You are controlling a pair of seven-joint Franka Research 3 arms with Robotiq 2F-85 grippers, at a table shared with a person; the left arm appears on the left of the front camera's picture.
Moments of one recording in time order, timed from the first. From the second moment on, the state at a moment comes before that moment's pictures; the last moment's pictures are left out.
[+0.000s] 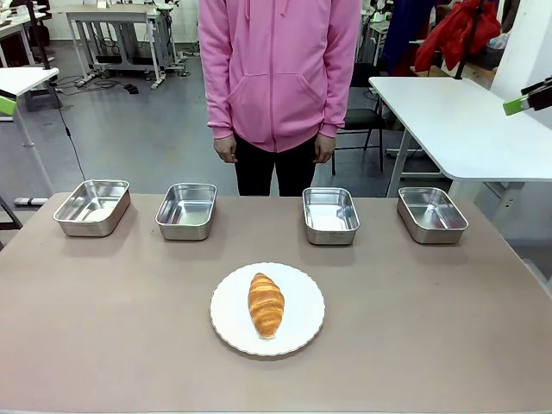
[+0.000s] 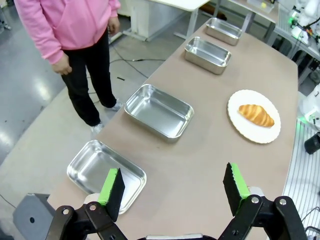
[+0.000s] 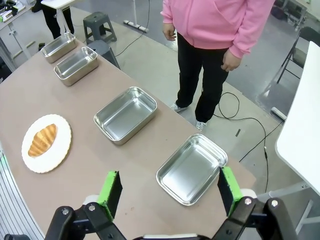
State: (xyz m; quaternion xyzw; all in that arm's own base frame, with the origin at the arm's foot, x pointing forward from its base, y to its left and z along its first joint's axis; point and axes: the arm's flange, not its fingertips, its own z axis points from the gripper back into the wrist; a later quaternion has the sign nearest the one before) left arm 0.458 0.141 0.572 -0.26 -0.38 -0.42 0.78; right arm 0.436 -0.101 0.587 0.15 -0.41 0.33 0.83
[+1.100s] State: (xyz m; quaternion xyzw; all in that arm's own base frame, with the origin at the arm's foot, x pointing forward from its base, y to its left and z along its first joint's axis) left arm 0.458 0.141 0.572 -0.26 -0.38 -0.42 0.78; right arm 0.436 -0.100 0.587 0.15 -0.41 0.33 0.83
